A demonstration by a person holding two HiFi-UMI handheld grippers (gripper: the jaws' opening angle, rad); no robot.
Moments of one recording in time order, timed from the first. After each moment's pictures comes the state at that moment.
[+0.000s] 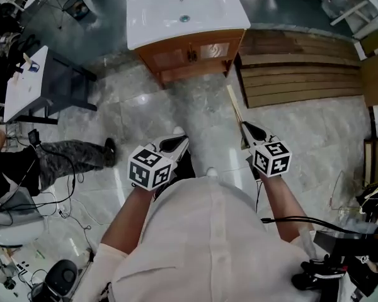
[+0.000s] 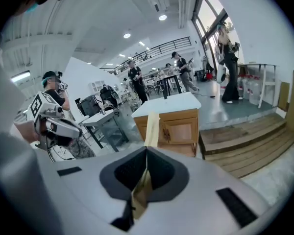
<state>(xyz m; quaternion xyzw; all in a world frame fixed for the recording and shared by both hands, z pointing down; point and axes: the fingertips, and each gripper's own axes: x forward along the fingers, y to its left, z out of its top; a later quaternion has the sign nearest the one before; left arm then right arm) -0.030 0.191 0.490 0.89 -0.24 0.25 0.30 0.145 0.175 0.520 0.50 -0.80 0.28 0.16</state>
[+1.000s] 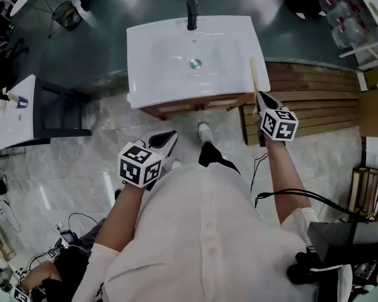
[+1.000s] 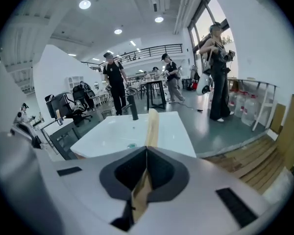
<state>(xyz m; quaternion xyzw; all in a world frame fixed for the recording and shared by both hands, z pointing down) -0.067 -0.154 0.489 0.88 -0.26 0.24 0.30 0.221 -0.258 0.524 0.60 -0.74 0.24 0.19</state>
